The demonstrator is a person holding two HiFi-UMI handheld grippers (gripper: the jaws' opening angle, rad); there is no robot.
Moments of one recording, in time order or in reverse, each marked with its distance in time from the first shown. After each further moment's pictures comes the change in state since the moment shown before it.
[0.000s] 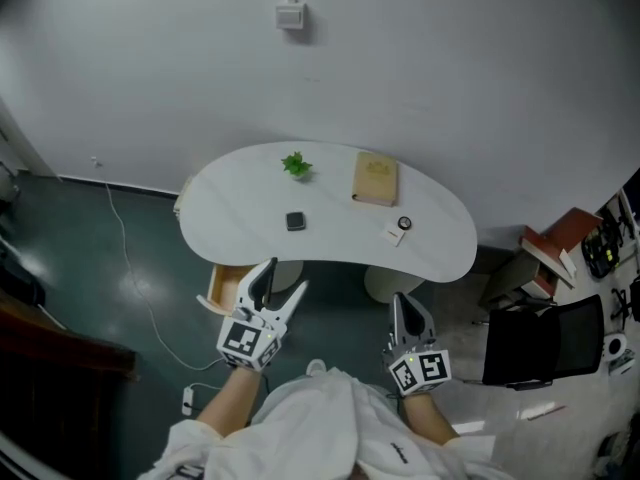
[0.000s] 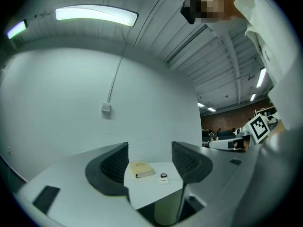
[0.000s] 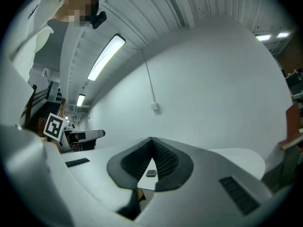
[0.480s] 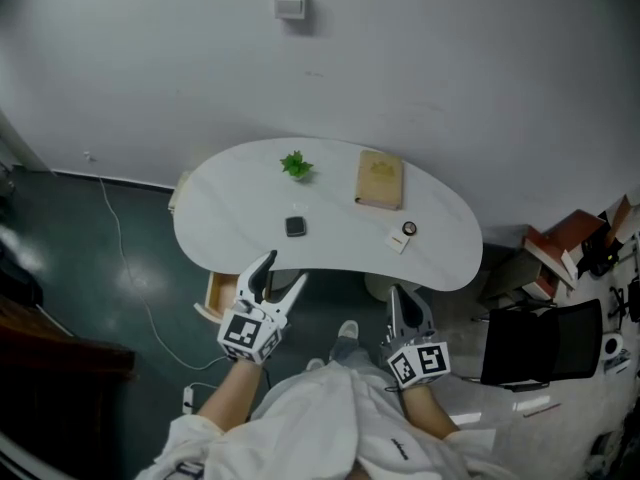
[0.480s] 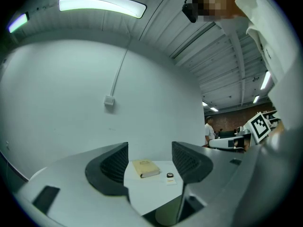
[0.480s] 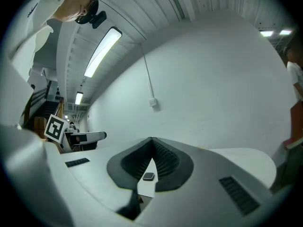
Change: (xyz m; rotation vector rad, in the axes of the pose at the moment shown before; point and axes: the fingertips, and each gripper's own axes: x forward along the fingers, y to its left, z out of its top) left arm 0.058 0.055 -0.015 -0.034 0.038 0.015; right arm 0.078 -0.018 -0.006 0.004 0.031 0.007
